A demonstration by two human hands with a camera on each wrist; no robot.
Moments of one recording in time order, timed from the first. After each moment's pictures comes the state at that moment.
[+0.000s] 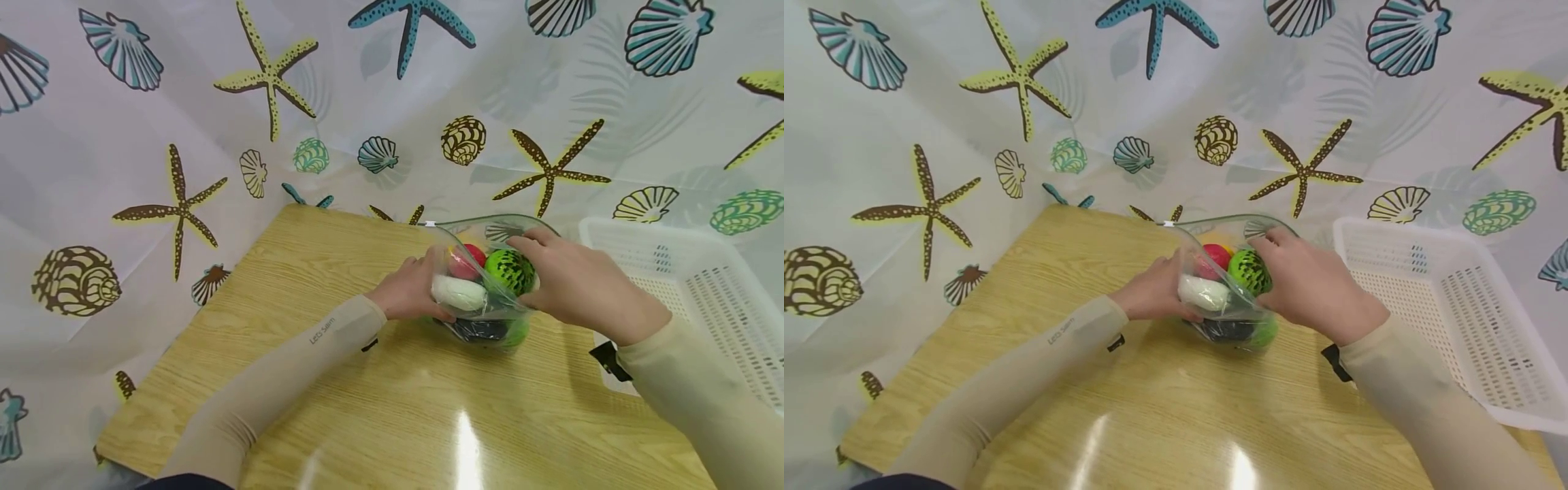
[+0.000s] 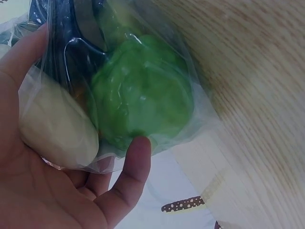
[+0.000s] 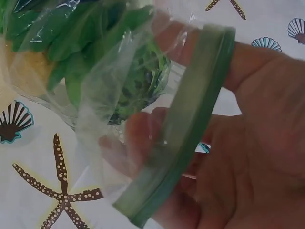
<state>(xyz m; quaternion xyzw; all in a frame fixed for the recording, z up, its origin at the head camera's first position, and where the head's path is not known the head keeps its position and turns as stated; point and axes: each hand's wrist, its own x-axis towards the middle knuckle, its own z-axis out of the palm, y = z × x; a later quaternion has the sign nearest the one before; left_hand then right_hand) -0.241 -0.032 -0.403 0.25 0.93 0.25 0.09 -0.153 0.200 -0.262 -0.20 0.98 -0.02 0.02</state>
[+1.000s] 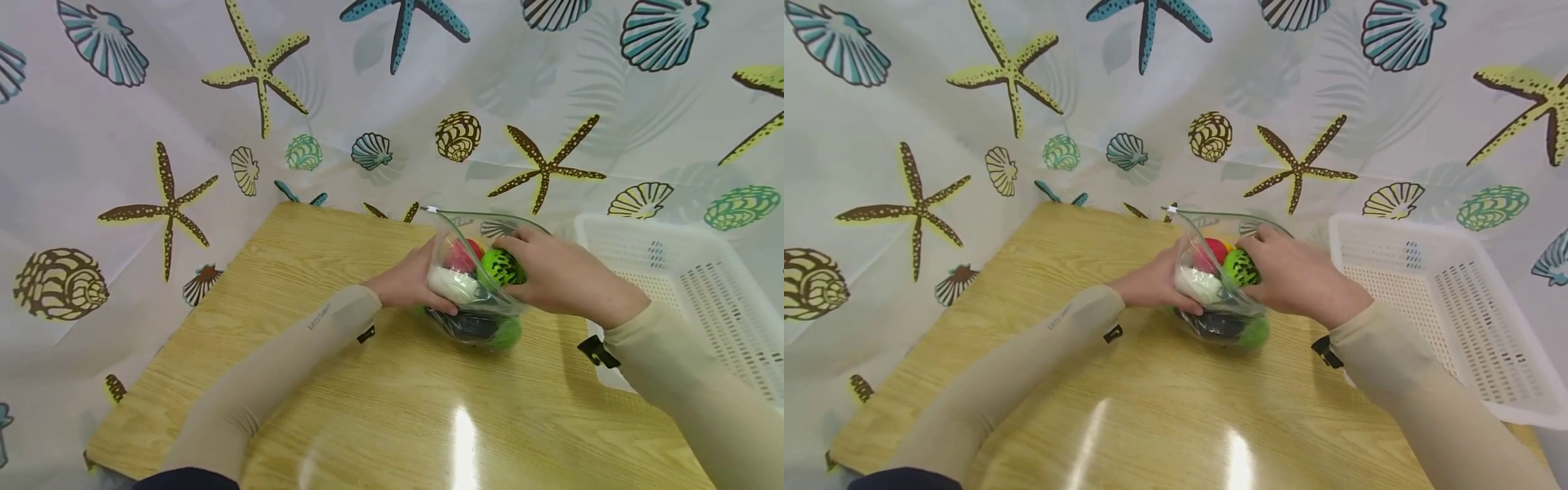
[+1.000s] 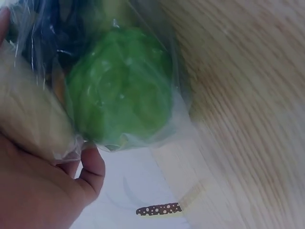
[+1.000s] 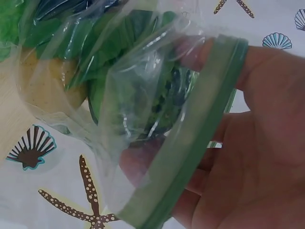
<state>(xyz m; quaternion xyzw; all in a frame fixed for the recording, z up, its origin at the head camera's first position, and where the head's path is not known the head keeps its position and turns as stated) -0.275 -0.025 -0.417 0.36 0.81 0.45 0.10 -0.175 0.204 -0.277 -0.24 0.97 -0.03 0.01</state>
